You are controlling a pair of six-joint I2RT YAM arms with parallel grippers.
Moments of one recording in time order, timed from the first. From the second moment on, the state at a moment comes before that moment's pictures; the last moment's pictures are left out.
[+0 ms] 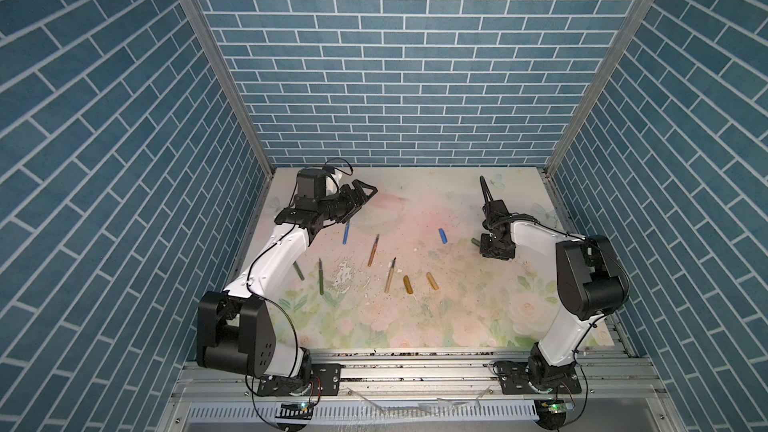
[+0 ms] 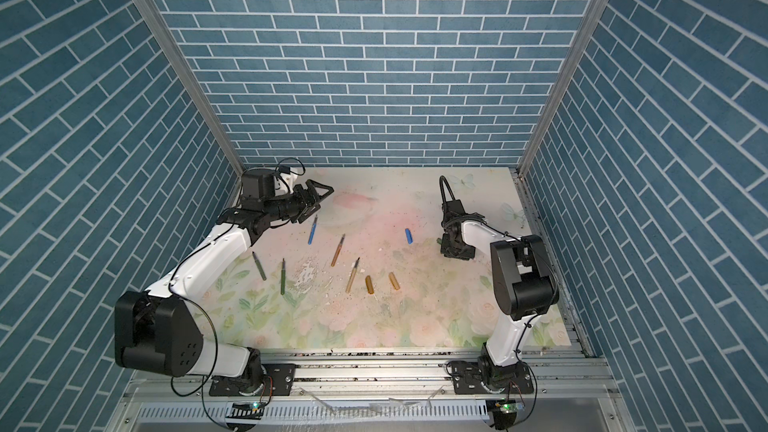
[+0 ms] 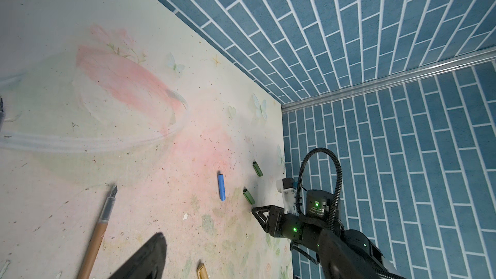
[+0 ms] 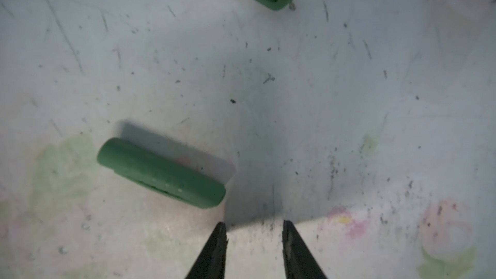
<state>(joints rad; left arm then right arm) -0.17 1.44 1.15 -0.23 0.59 -0.83 0.28 1.80 1.10 -0.63 0.14 0.42</state>
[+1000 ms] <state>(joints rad) -0.17 1.44 1.15 -0.22 0.60 -0.83 0.25 1.93 1.38 -0.67 0.15 0.37</state>
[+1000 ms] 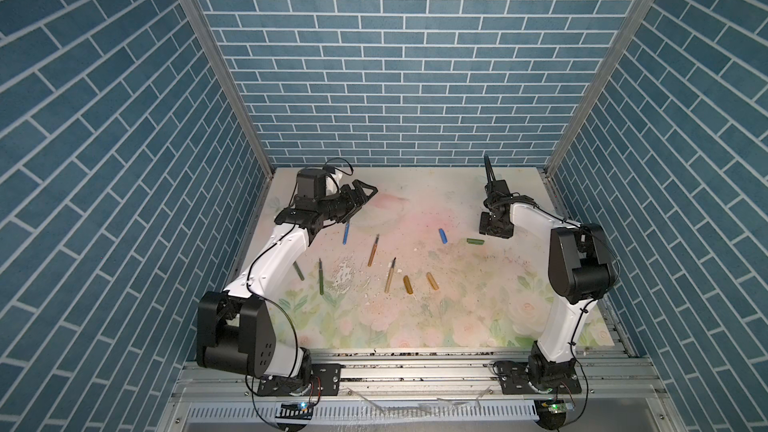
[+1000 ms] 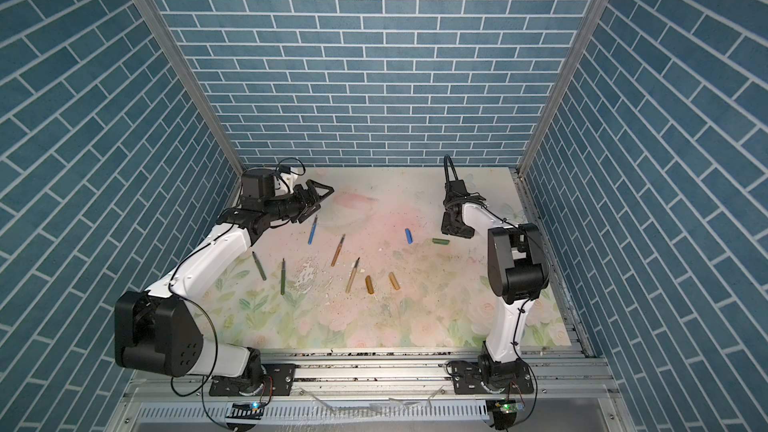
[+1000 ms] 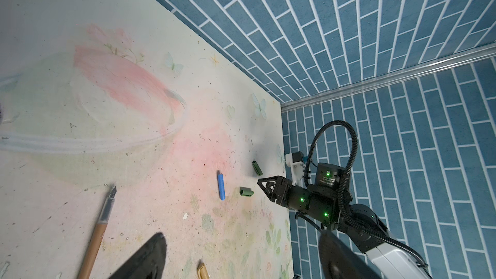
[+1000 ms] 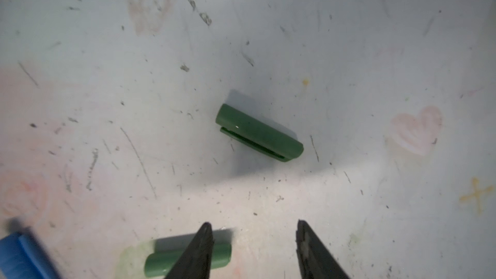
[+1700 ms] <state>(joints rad) -0.17 1.44 1.15 -0.22 0.60 -0.82 0.34 2.06 1.47 -0.74 0.19 0.32</state>
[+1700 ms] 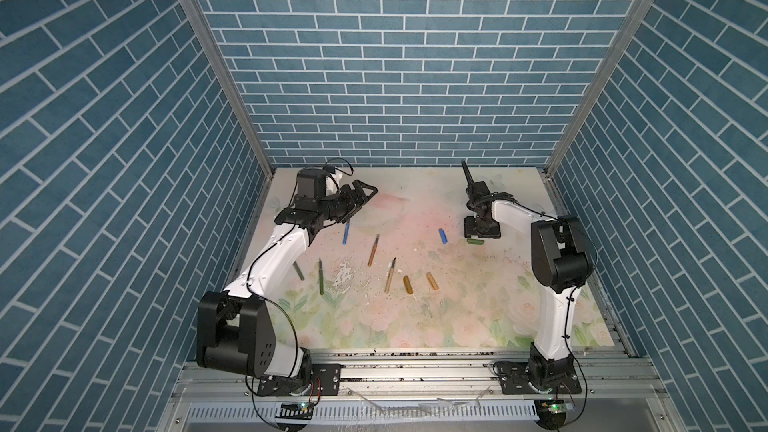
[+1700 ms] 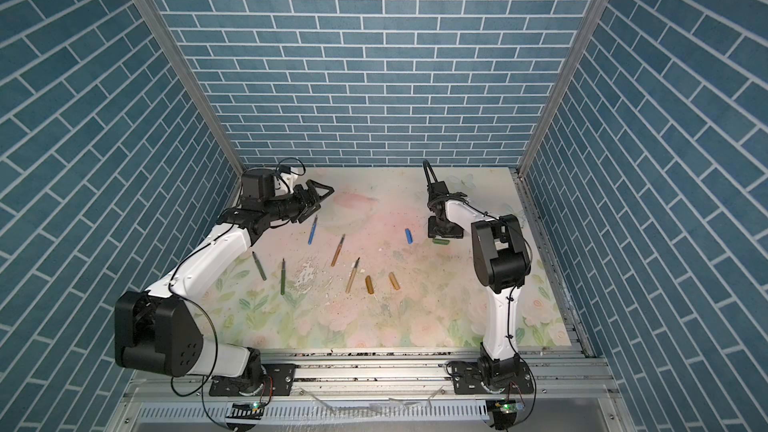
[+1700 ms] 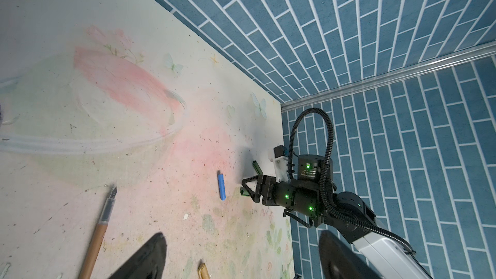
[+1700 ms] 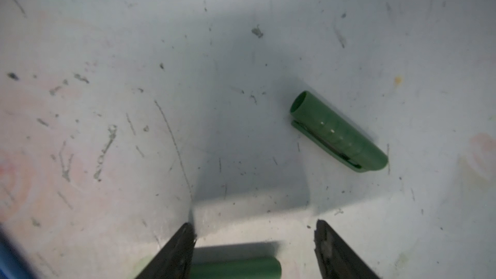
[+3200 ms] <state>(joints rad) -0.17 1.30 1.18 -0.51 0.26 -0.60 0.32 1.50 1.00 -0.51 -0.04 0.36</state>
